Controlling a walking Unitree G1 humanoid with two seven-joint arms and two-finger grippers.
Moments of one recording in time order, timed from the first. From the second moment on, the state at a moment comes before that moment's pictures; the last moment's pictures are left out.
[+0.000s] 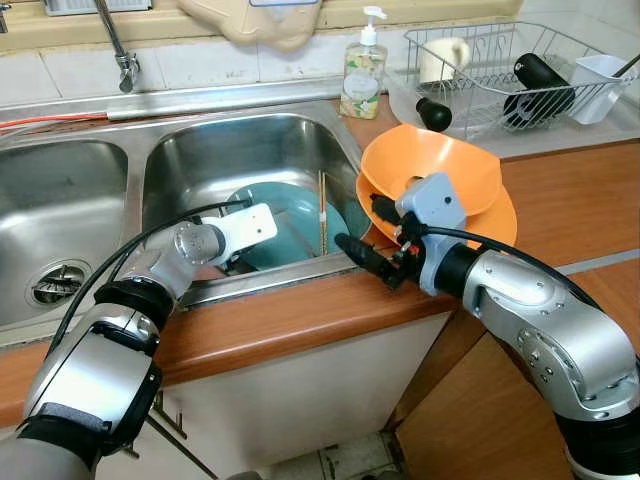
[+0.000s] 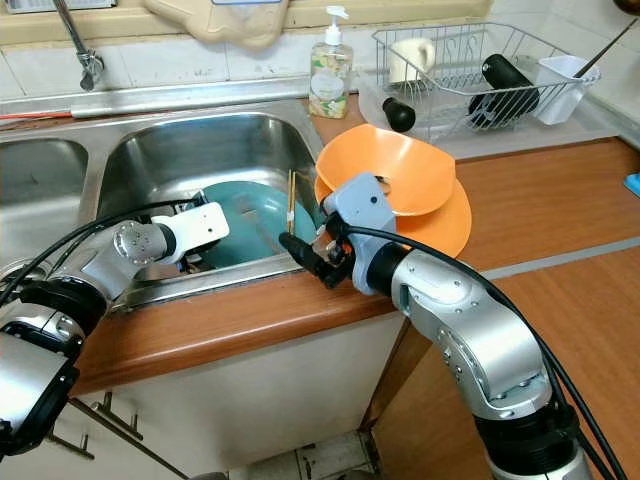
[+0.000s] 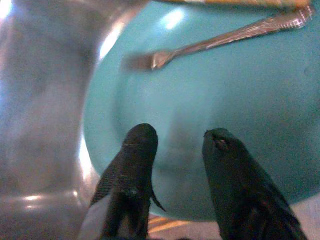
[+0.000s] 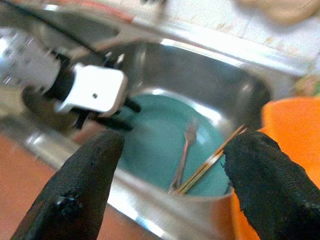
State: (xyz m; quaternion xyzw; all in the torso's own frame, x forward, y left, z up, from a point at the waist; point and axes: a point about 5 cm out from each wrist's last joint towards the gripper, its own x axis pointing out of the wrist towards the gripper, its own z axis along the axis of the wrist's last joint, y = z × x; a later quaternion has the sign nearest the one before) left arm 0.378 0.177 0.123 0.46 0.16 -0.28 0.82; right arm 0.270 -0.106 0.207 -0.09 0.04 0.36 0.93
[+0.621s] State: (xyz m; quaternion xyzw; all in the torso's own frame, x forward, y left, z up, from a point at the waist) left arm 0.340 0.169 0.148 0.13 -0.09 -0.24 0.96; right arm 0.278 -0.139 0.195 -0.08 -0.02 0.15 0.99
